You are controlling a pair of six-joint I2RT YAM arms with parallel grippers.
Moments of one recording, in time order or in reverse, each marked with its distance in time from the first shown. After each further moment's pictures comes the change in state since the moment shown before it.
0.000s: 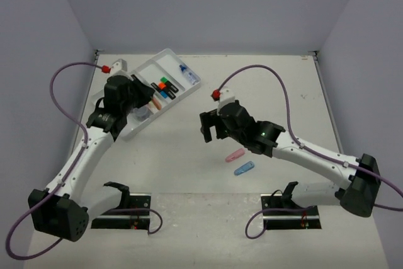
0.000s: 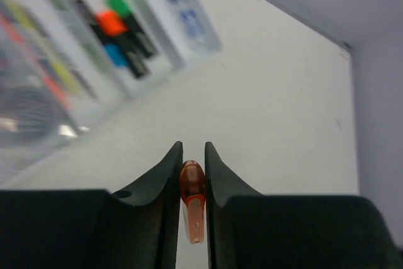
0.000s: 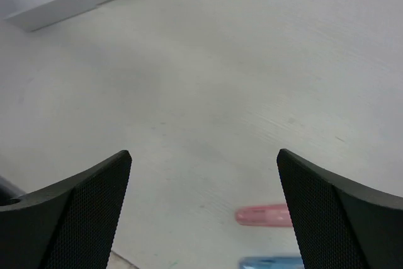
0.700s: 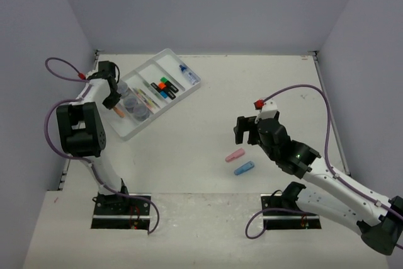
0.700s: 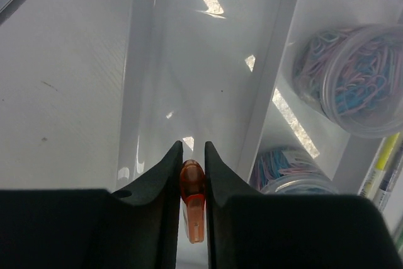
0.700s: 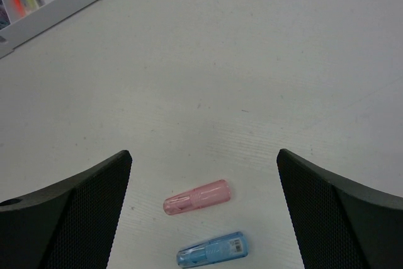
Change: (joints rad) left arm 0.427 0.790 0.409 -0.376 -0.413 -0.040; right arm -0.170 -0.446 -0.355 -0.002 0.150 0.012
